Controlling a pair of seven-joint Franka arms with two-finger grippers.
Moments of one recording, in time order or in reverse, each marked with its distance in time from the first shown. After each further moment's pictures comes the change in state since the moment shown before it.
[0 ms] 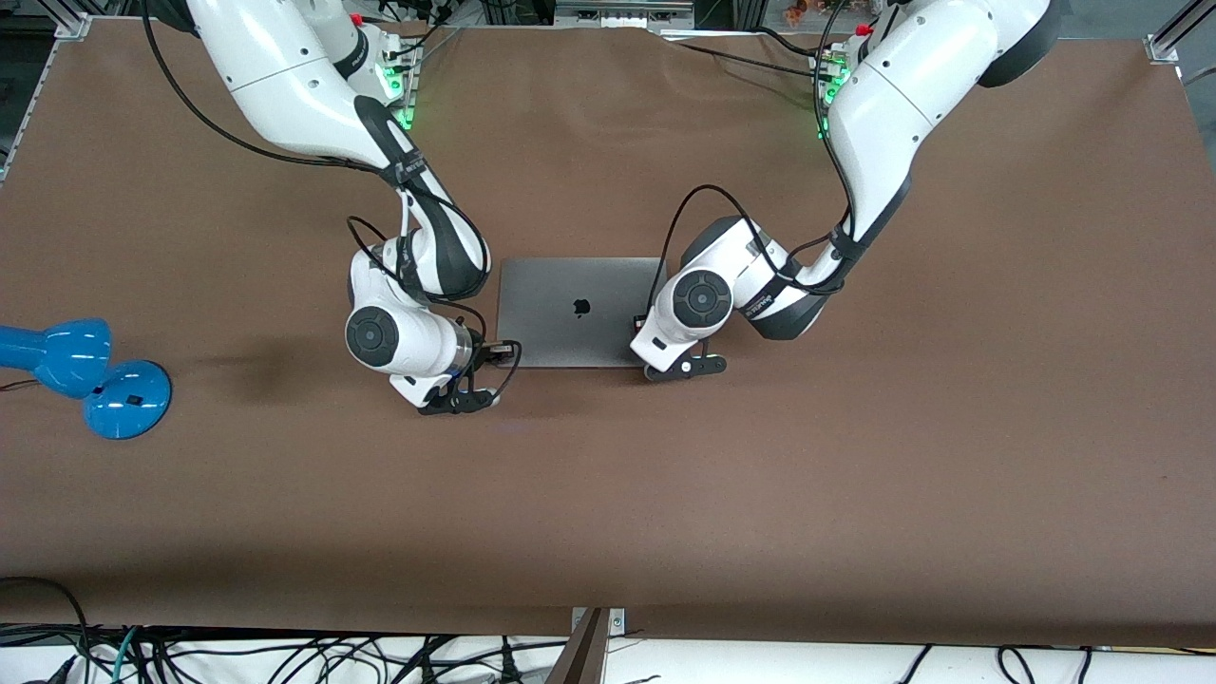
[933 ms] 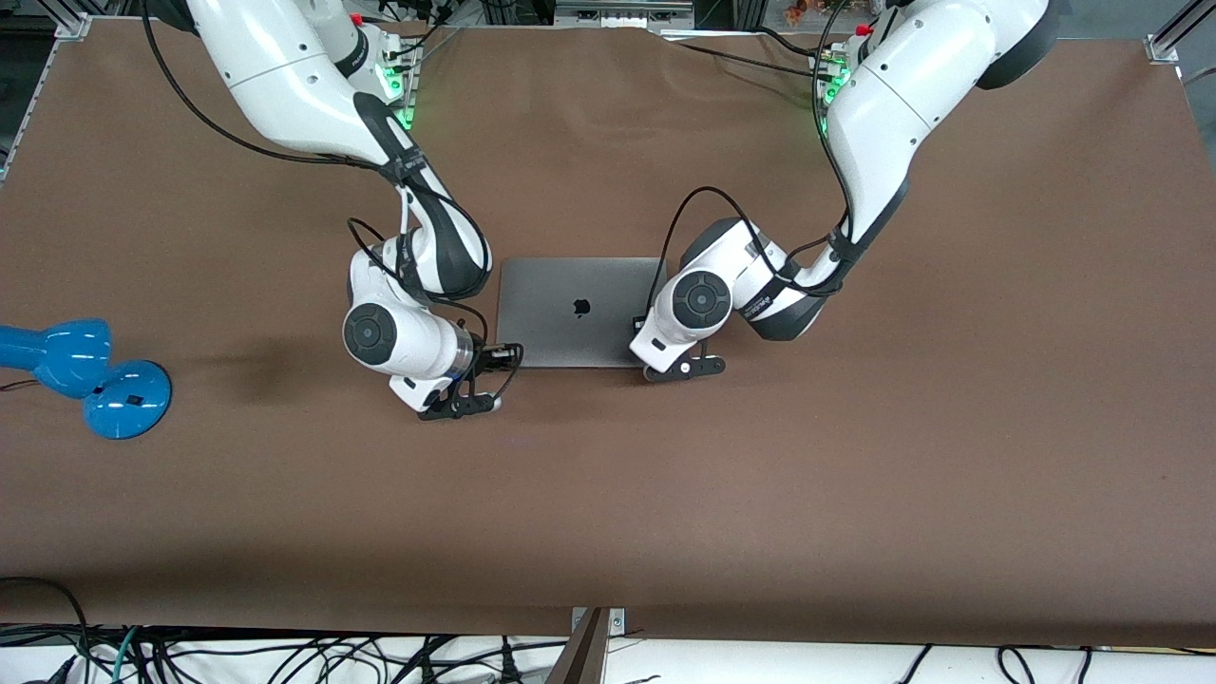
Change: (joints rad) left arm -0.001 0.006 0.003 0.004 0.003 0.012 0.000; right arm 0.003 -0.027 0.002 0.033 -0.006 0.005 -0.004
